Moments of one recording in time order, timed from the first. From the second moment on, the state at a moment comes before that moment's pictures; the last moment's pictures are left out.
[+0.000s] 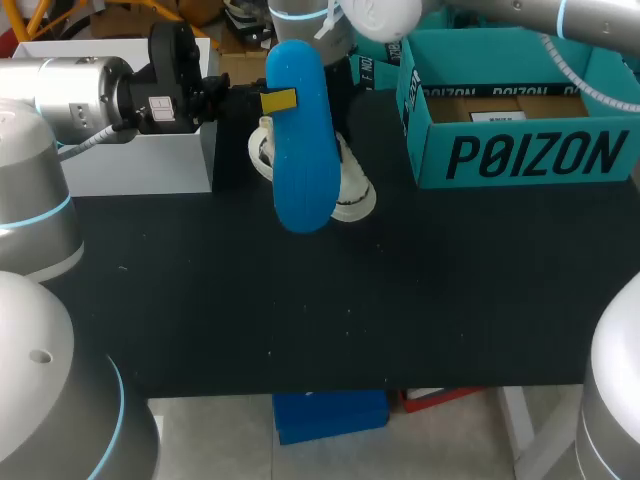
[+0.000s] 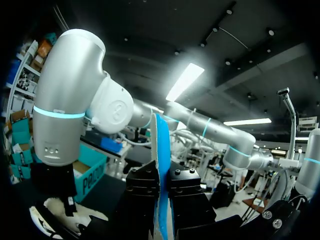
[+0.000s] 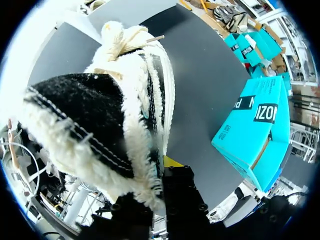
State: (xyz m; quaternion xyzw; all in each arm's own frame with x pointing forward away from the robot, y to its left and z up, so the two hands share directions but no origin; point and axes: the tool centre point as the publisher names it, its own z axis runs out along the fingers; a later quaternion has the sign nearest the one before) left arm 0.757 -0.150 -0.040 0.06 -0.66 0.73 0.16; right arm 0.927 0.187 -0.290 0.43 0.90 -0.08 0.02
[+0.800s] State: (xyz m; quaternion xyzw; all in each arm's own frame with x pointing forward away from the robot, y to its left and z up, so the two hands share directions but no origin) left arm 0.757 -0.150 -0.040 0.06 -0.66 0.73 0.16; right arm 0.901 0.200 -0.349 0.74 0.67 -0.06 -0.01
